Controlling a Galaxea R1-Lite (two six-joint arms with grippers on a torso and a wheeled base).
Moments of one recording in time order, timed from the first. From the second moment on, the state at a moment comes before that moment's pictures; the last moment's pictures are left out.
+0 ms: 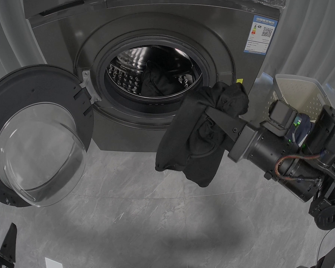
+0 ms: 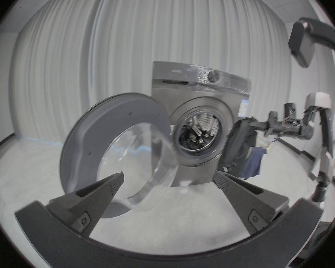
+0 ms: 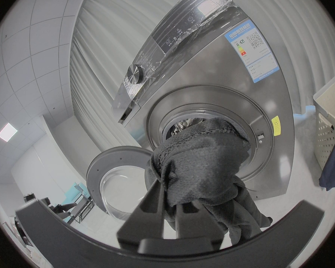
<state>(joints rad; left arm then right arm) -0.03 0.10 -0.21 -0.03 -0.09 -0.03 0.80 1.63 -0.65 -1.20 -0.06 0.33</state>
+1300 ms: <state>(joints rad) -0.44 1.52 -0.69 -0.65 -0.27 -0.04 0.84 1.81 -0.98 -1.16 -0.11 0.37</state>
